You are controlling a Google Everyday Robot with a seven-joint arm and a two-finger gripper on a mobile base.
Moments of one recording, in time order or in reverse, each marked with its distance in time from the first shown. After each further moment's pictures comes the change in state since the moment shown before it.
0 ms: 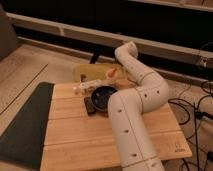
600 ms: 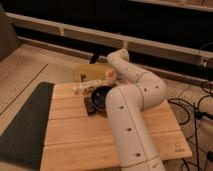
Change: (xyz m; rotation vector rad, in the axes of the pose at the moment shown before) arm -0.020 0.099 0.007 -0.237 -0.020 -0.112
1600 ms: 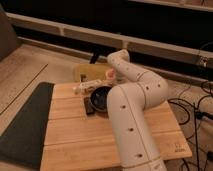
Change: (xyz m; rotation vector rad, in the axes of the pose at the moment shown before) arm 0.002 0.005 0.000 -0.013 0.003 0.004
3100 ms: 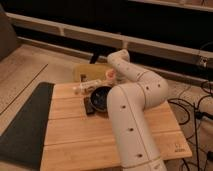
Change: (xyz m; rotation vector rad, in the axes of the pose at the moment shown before) arm 0.000 0.000 0.000 0.000 0.000 0.001
